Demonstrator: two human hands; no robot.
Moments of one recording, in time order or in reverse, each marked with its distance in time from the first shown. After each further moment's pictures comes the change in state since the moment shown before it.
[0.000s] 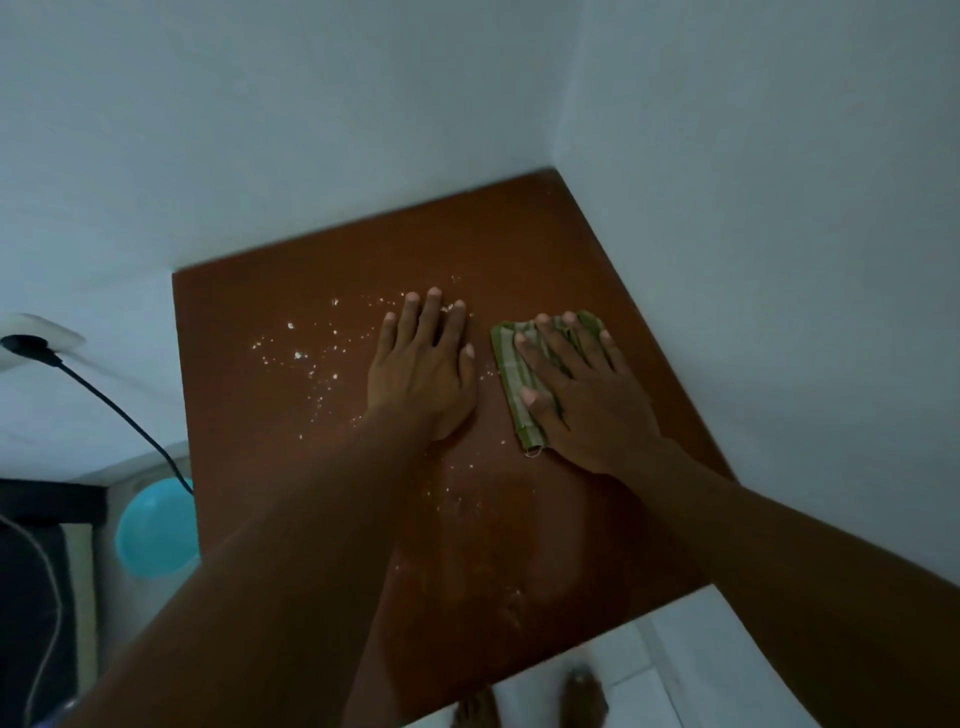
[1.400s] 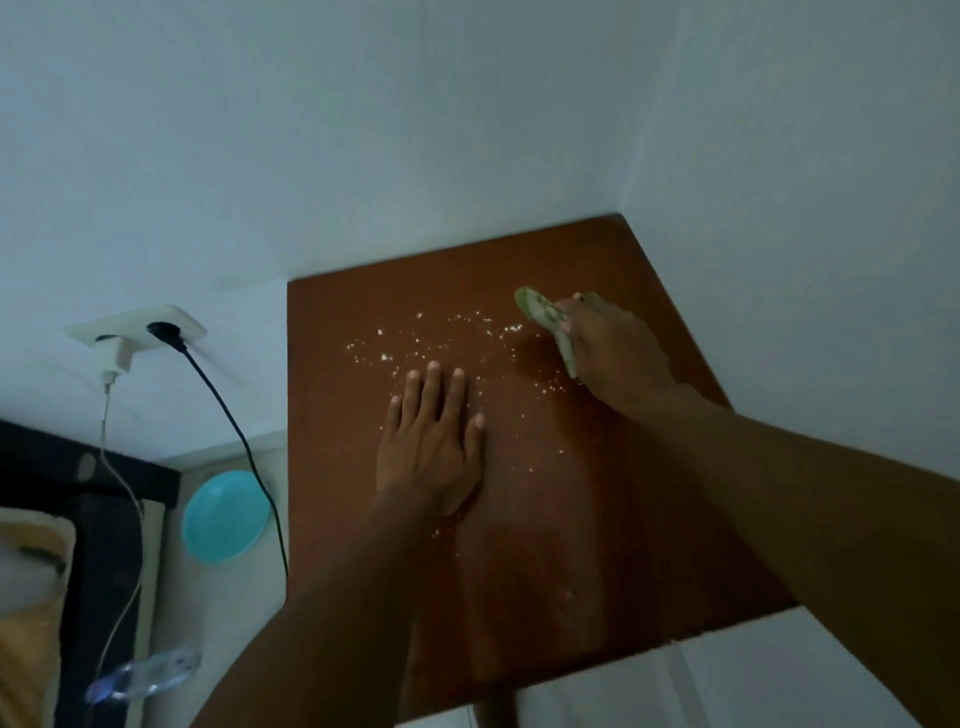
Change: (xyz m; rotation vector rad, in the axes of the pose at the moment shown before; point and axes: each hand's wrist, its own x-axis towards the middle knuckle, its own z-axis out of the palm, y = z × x) left_hand -0.094 -0.035 0.010 -0.089 -0.008 -0.189; right_hand 0.053 -0.039 -0.077 0.293 0.233 -0.041
